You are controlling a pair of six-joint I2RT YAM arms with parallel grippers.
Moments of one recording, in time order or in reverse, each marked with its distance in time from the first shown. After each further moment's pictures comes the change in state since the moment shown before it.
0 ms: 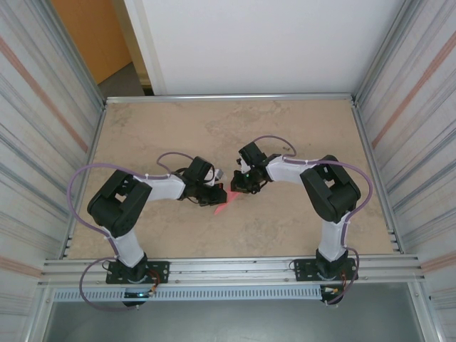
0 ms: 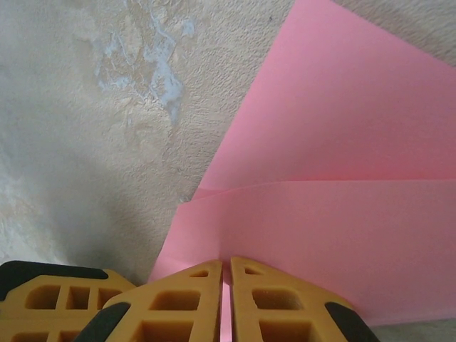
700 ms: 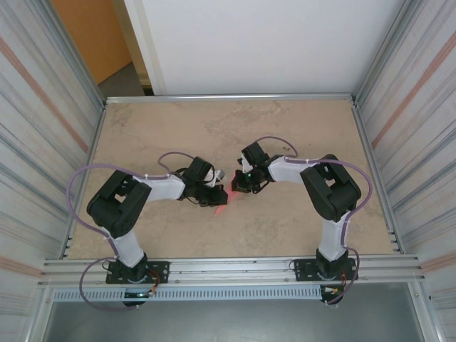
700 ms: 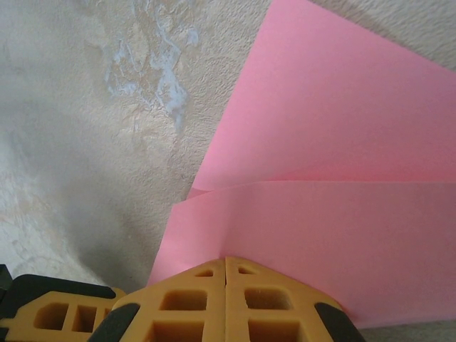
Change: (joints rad) left arm -0.001 -0.006 0.000 -0.018 0.044 0.057; right arm -0.024 0.010 -0.028 0.056 -0.058 -0.009
